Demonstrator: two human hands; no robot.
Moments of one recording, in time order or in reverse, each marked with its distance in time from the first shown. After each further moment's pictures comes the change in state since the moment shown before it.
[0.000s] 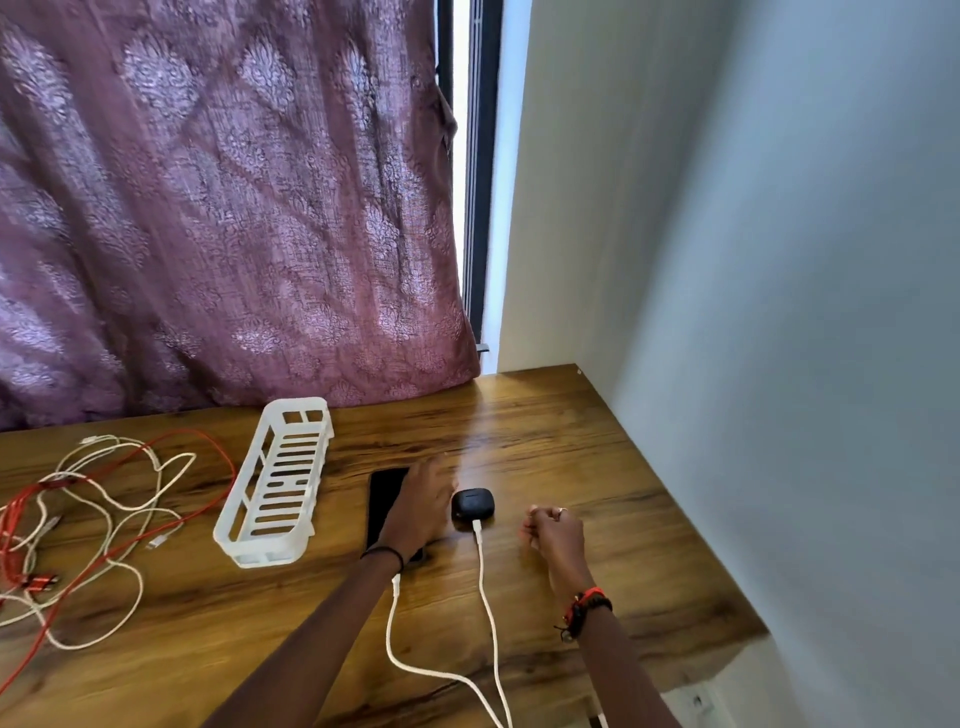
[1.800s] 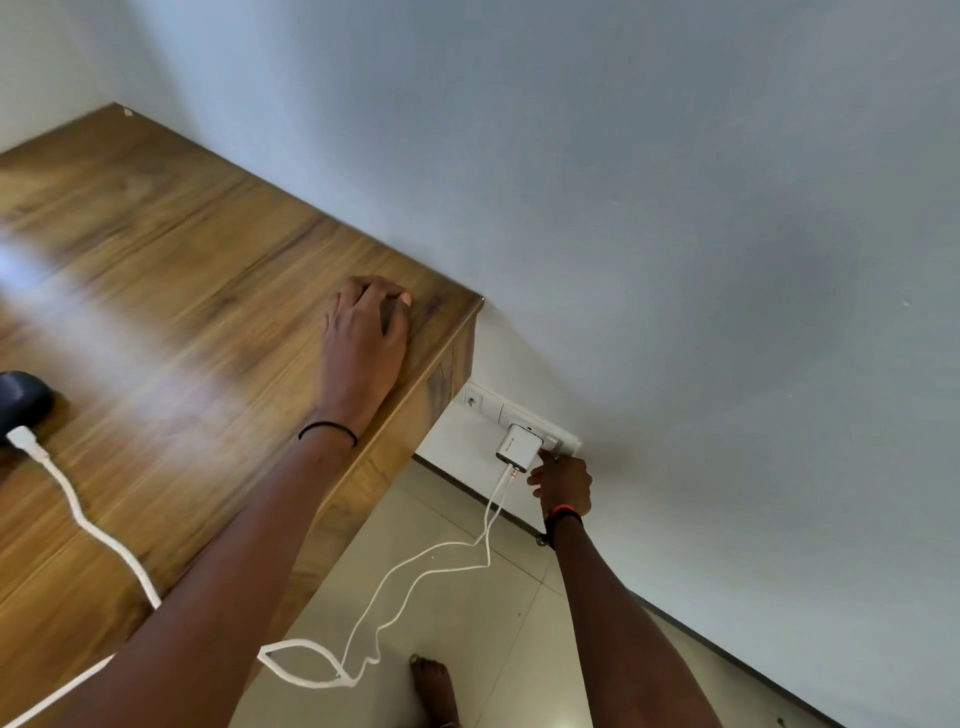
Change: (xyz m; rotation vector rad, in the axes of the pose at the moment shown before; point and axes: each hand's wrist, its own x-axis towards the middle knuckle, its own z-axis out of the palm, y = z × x) left_hand -0.048 0.161 0.237 -0.198 -0.195 0.621; right_hand -0.032 0.288 -0.298 -0.066 0.924 0.431
